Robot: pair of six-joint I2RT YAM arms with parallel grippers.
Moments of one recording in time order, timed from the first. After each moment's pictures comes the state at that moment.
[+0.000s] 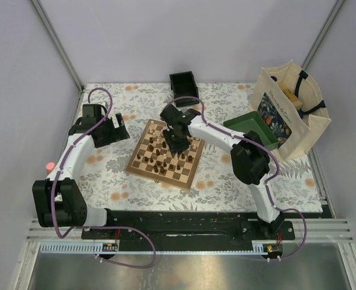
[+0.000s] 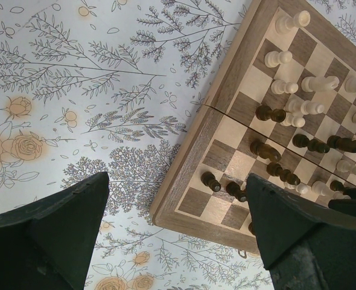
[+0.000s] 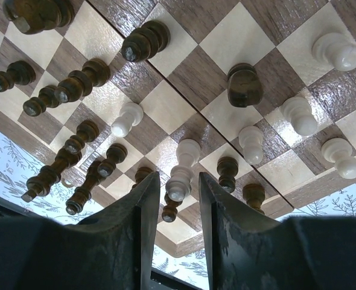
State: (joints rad) left arm 0.03 1.36 1.05 -0.60 0.15 -0.29; right arm 0.80 2.16 1.87 -0.91 -0.06 0.37
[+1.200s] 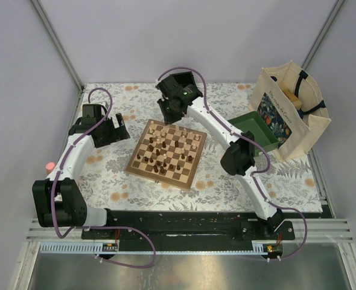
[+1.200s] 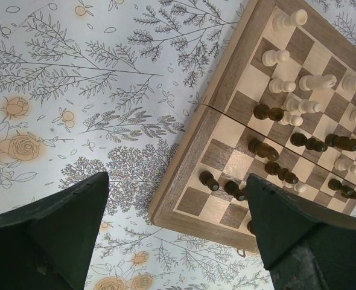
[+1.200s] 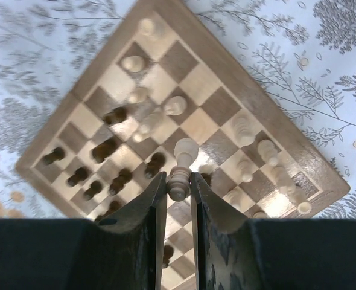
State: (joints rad) left arm 0.03 1.36 1.05 -0.60 0.16 -0.29; right arm 0.75 2.40 2.58 -1.10 0.02 0.30
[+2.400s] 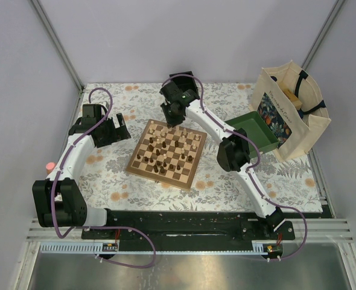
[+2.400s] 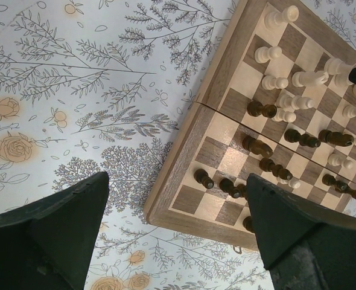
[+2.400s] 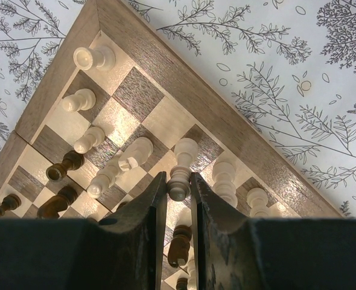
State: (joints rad) left arm 0.03 1.36 1.05 -0.60 0.19 -0.29; right arm 0.69 2.57 2.58 -1.02 -0.02 0.30
